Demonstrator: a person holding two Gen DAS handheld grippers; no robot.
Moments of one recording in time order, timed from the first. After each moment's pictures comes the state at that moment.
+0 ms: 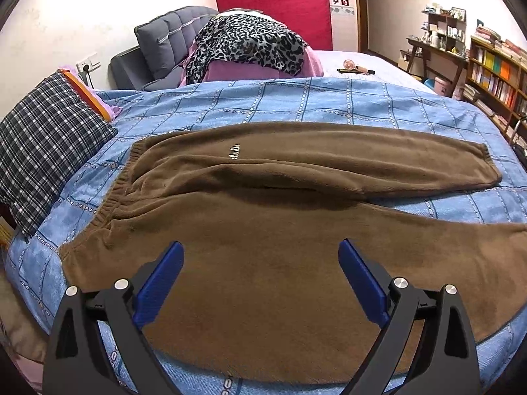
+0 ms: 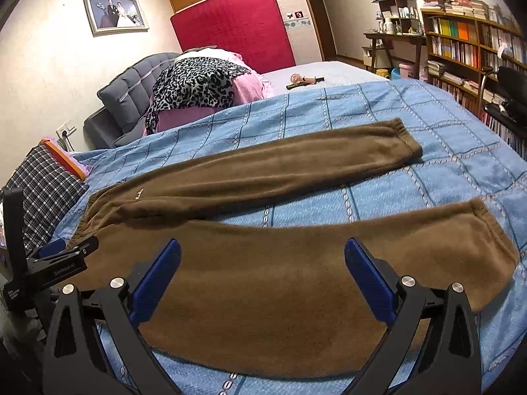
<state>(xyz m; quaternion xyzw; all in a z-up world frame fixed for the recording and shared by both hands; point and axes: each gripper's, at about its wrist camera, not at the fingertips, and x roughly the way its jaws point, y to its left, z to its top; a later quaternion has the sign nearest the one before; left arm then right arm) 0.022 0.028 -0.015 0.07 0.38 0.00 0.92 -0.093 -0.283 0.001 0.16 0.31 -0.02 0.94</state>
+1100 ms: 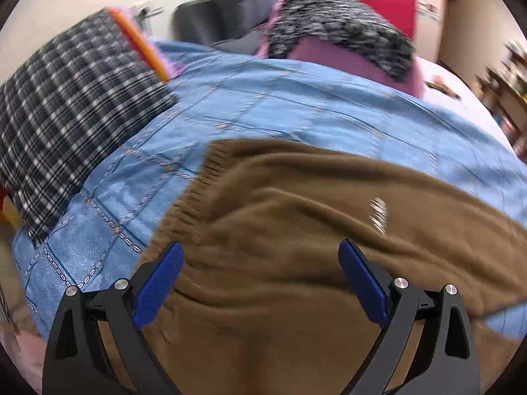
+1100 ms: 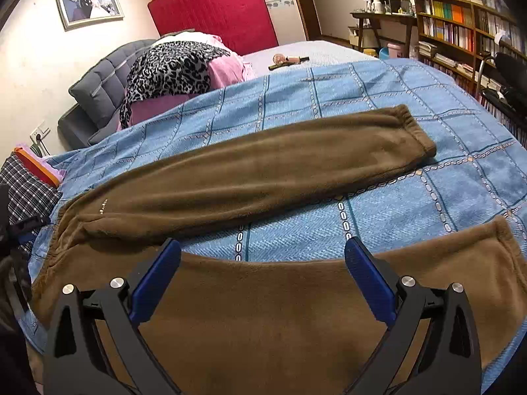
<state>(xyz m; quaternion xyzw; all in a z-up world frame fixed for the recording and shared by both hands) 0.198 0.199 -0.017 -0.02 0.44 0.14 0.89 0.003 -0.313 -0.040 0.17 0.37 -0.04 0.91</state>
